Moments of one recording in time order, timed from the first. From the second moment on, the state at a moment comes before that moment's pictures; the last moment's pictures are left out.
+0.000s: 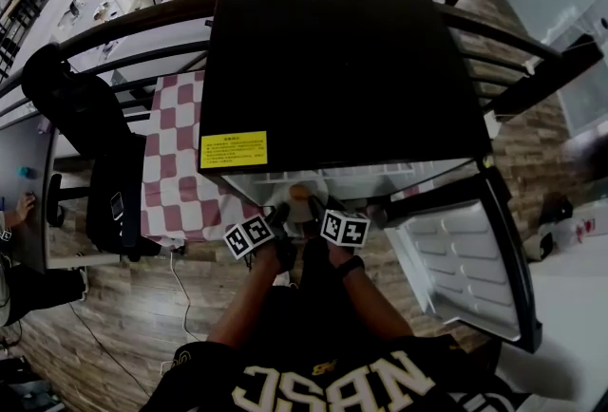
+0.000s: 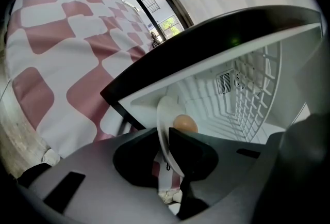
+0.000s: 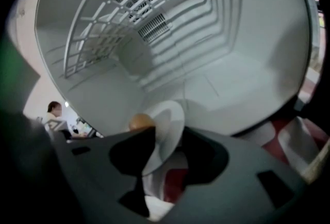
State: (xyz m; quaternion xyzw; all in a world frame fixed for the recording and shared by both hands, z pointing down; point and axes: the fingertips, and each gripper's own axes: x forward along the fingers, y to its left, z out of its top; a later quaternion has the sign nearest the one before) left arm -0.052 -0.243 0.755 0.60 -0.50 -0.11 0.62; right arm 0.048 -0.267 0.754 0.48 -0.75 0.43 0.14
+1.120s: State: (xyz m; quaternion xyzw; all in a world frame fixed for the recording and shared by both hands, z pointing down) left arm -0.041 -0.225 0.760 0.62 -0.45 -0.10 0.64; right arm 0.078 -0.211 0.734 0.47 -0.79 0.37 0.12
